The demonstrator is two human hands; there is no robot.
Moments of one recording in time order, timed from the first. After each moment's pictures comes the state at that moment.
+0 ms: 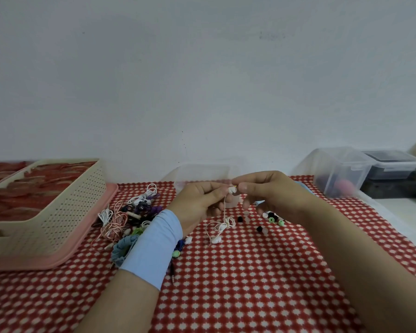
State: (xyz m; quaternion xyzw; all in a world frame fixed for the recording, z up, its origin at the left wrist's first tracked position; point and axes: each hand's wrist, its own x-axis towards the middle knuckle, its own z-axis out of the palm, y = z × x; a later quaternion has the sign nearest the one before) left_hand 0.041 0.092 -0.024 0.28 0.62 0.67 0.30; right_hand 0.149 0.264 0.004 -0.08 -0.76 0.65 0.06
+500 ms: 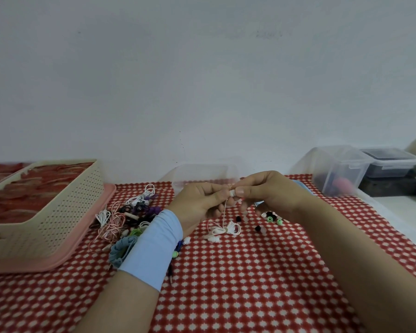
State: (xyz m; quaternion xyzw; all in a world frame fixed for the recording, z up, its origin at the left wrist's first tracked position) left_hand 0.045 0.095 -0.024 0.29 0.63 0.66 0.30; right_hand 0.147 0.266 0.003 -0.08 -0.77 0.63 0.04
